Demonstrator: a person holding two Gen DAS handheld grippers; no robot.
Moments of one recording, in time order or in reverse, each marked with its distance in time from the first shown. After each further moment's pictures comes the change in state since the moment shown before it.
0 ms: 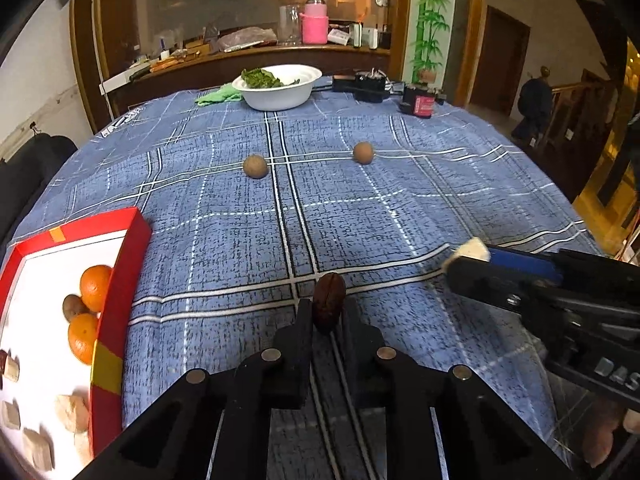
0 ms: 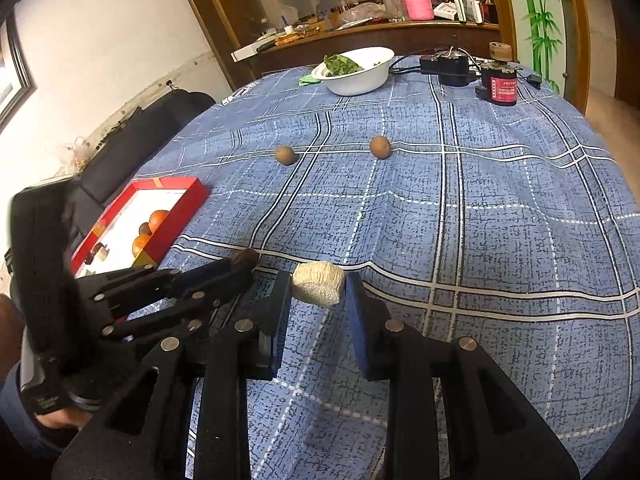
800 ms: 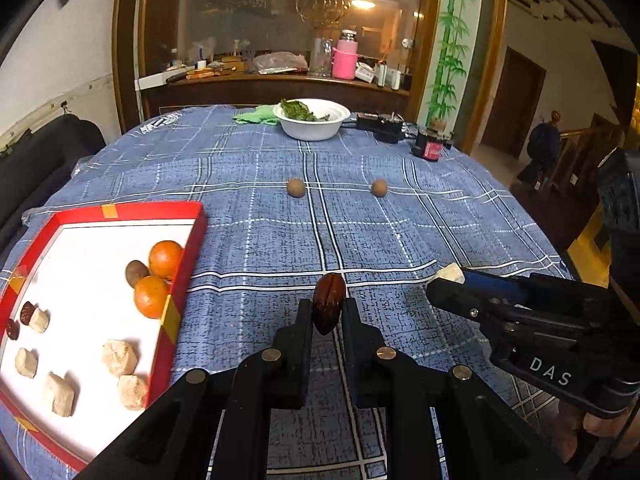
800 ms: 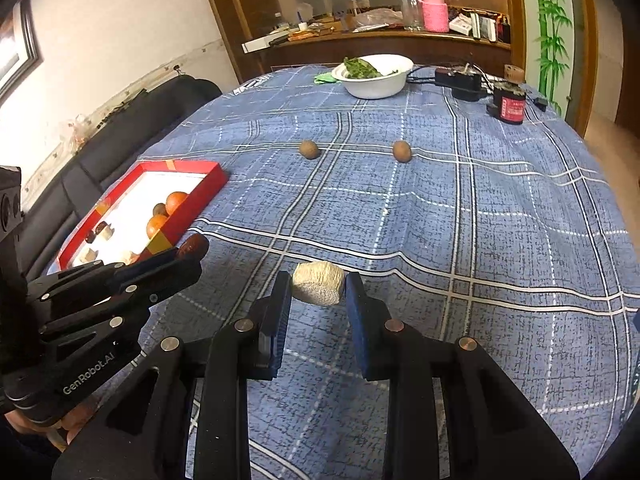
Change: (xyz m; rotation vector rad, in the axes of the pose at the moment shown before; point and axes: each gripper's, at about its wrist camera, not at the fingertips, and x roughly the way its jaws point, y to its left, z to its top) left arm -0.063 0.024 -0.018 -0.114 -0.102 0.005; right arm -0.013 0.036 -0.006 -0.082 0.007 -0.043
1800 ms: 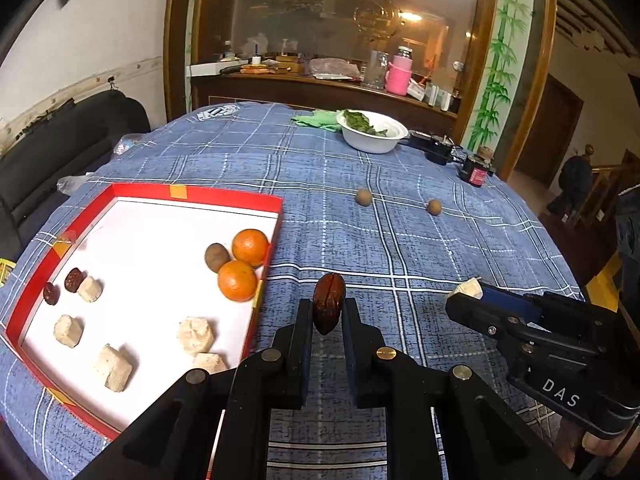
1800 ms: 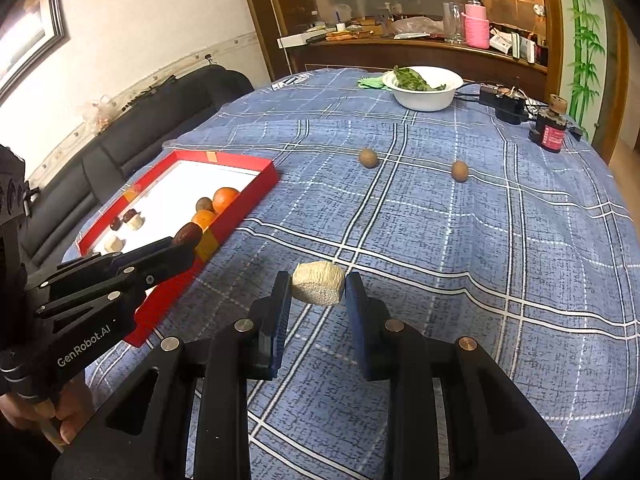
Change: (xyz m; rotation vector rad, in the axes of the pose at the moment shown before) left arm -0.027 0.050 -0.006 -0.129 -0.021 0.094; right arm 0.004 0.048 0.007 -0.084 0.003 0.056
